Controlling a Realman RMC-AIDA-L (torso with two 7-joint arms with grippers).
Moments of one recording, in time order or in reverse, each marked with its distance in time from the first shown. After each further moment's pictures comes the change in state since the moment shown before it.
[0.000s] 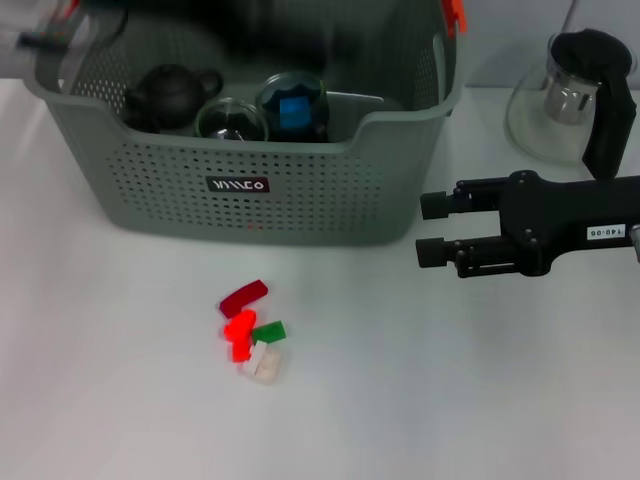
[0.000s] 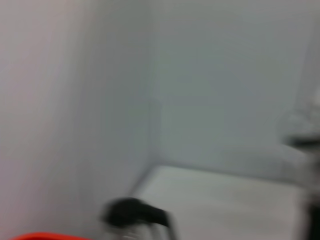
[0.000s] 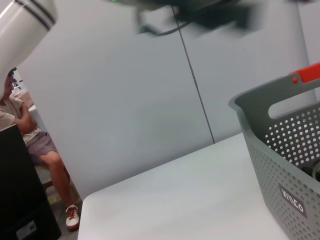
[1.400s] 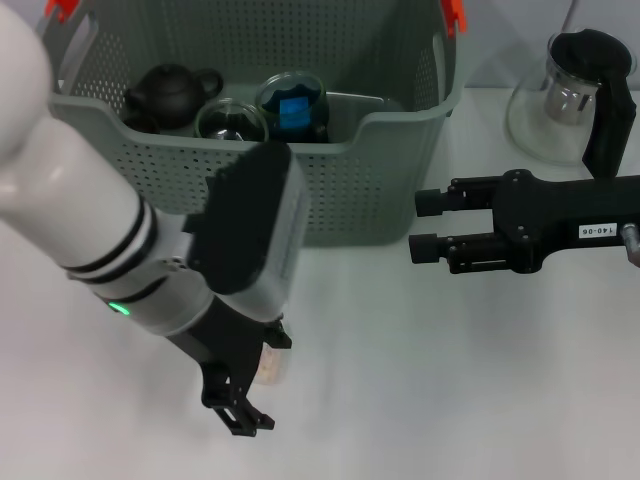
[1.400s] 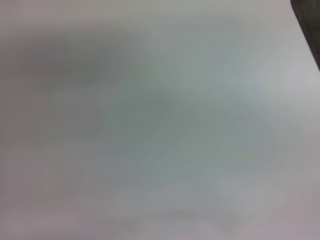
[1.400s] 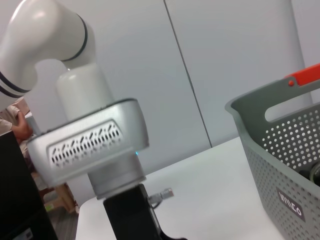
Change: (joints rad) left arm 0.164 -0.112 0.640 -0.083 0.587 -0.034 0.284; right arm 0.001 0.009 0.004 0.010 0.006 0.017 0.000
